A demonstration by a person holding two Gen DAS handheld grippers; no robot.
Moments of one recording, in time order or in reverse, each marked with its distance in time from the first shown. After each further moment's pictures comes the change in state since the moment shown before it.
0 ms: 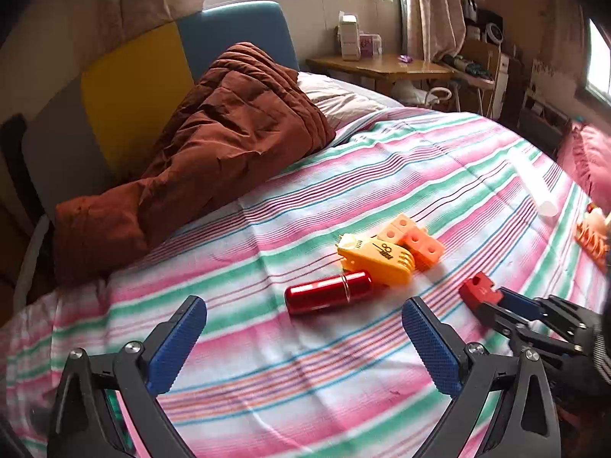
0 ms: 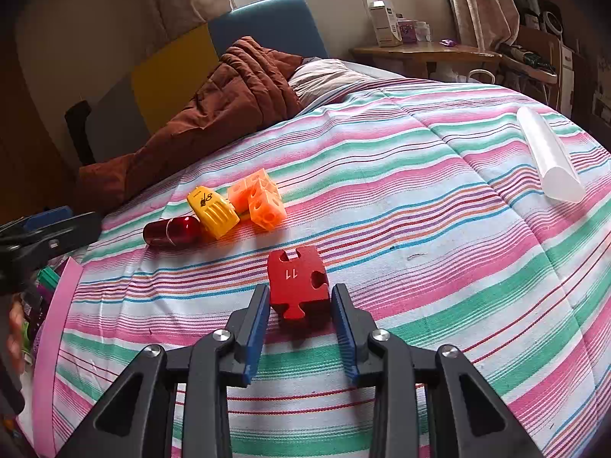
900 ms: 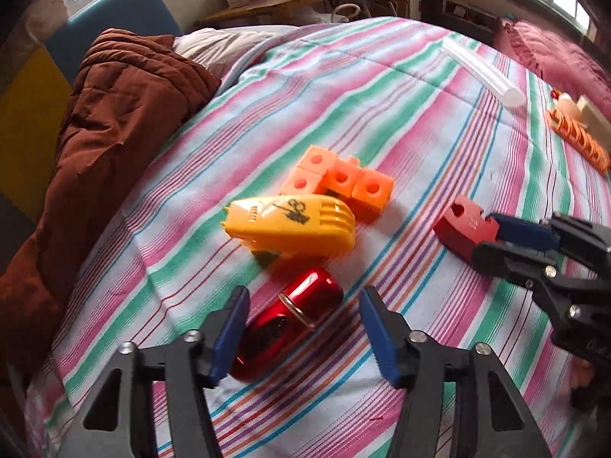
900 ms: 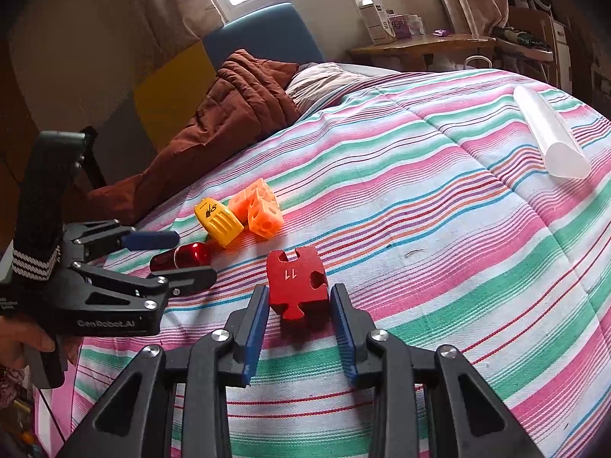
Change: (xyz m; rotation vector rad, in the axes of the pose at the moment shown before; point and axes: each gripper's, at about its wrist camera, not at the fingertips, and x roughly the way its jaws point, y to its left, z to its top) left arm 0.063 -0.051 -0.002 0.318 0.192 -0.183; right arm 0.000 -0.014 -0.001 0.073 -0.026 0.068
